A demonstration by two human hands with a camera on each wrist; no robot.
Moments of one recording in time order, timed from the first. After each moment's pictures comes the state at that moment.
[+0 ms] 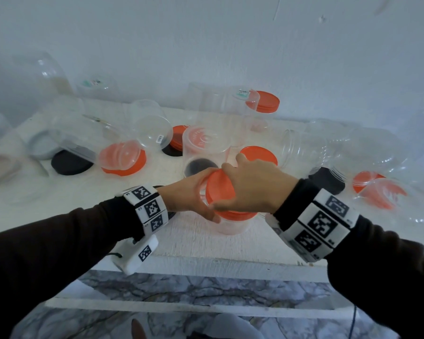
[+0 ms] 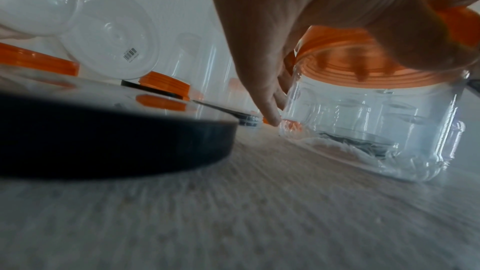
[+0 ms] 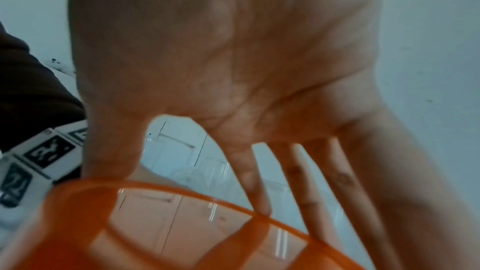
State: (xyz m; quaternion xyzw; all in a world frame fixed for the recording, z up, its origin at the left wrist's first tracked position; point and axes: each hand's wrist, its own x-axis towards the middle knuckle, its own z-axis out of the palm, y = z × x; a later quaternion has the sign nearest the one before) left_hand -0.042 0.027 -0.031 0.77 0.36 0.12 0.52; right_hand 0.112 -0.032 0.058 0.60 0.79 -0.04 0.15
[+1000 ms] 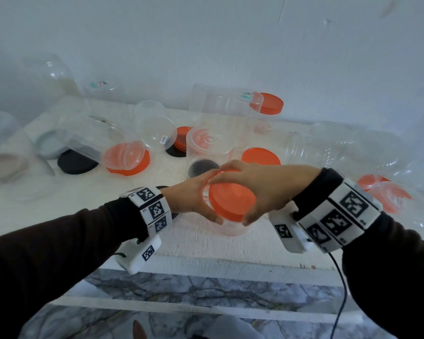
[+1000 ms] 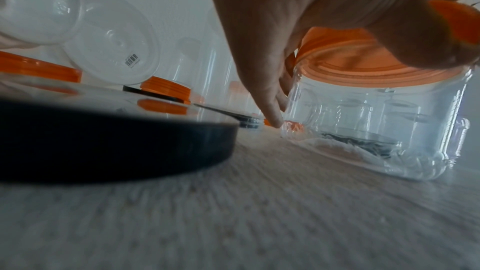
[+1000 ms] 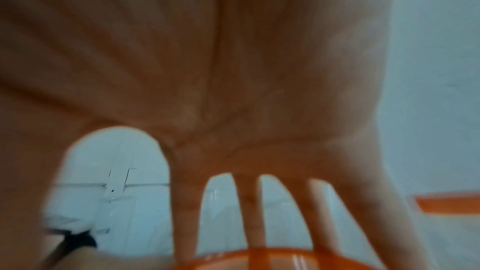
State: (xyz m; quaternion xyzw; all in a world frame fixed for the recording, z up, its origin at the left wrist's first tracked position) left_hand -0.042 0.025 -0.030 0.78 0.36 0.13 0.50; right_hand 0.128 -0.023 0.069 0.50 0.82 -0.18 0.18
